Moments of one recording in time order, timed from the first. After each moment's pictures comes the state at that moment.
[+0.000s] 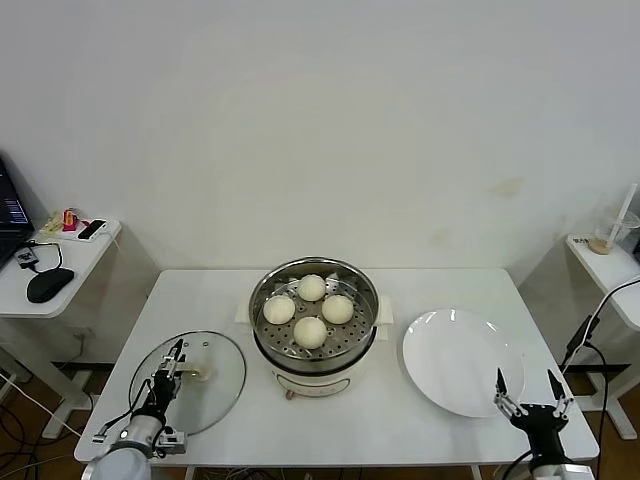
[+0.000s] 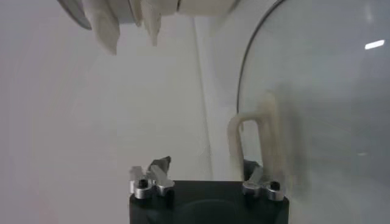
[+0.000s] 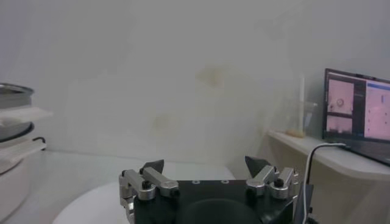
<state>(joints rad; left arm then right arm) 1.32 -1.17 -0.57 -1.51 1.29 -0.05 -0.14 -1.67 1.49 0.89 1.97 0.12 0.13 -0.10</state>
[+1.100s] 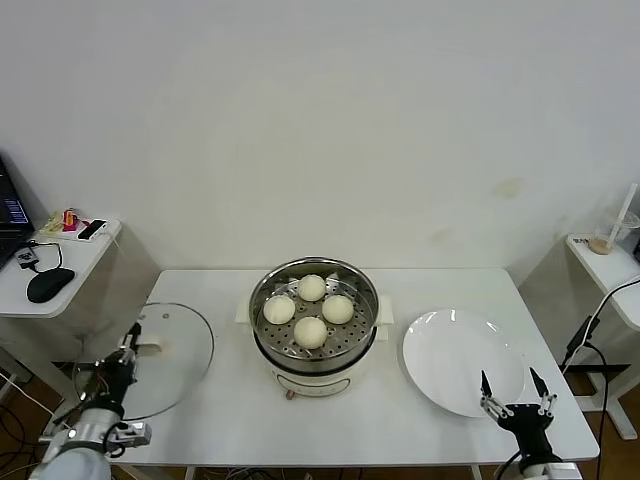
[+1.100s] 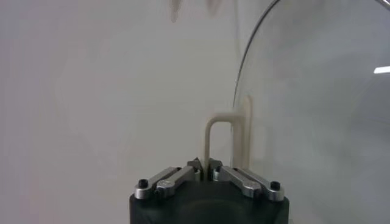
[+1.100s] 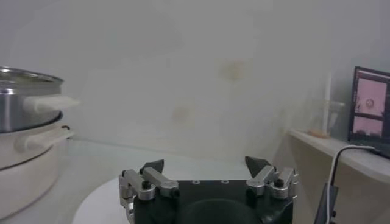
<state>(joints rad) 1.47 -1.09 -0.72 -1.82 1.14 0.03 -0.11 -1.68 1.45 0.85 1.96 0.08 0.12 -0.13</state>
